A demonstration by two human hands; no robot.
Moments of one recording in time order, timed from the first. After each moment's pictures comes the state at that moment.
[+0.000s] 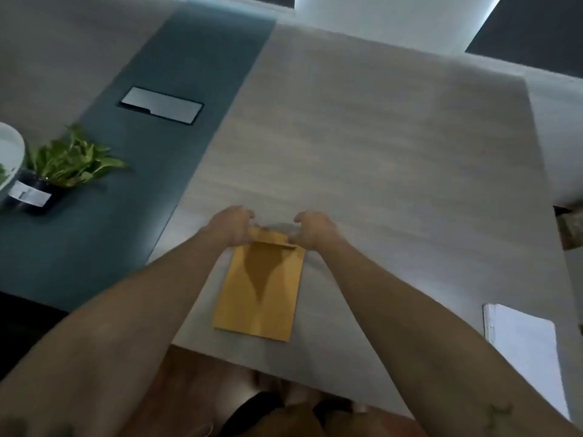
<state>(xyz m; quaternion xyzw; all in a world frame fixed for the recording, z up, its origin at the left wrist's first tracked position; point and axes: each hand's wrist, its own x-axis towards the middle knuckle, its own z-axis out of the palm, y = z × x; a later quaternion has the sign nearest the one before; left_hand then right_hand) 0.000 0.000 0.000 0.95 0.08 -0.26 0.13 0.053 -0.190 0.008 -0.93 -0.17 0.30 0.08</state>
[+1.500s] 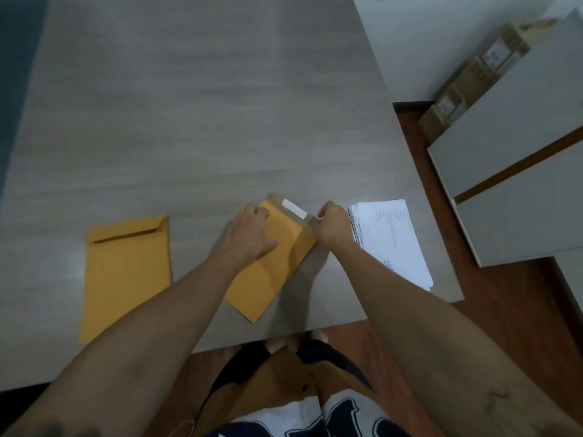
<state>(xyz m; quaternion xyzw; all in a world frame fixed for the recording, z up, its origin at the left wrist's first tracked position) -0.024 -0.319 -0.042 0.96 -0.08 -0.20 0.18 -0.028 -0.517 -0.039 -0.93 0.20 0.15 0.28</state>
